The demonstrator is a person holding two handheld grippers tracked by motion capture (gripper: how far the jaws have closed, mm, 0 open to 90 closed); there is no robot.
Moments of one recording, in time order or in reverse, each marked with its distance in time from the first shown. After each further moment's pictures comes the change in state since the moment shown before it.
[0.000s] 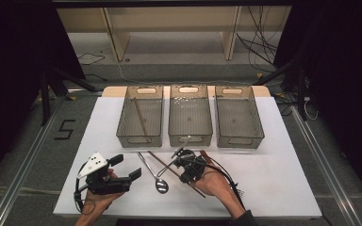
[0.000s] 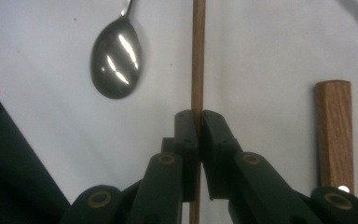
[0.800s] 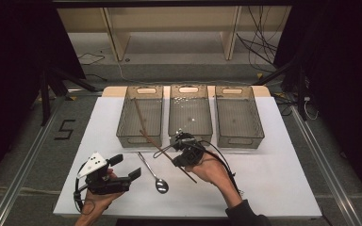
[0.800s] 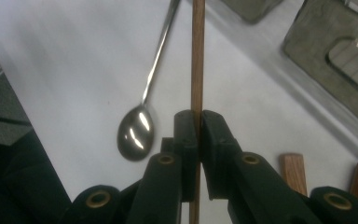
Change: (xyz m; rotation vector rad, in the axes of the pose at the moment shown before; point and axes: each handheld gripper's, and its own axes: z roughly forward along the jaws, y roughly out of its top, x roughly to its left) left arm 0.001 0.000 -0.001 0.000 0.002 -0.003; right arm -0.010 0.028 -0.033 -0.189 0.053 0.008
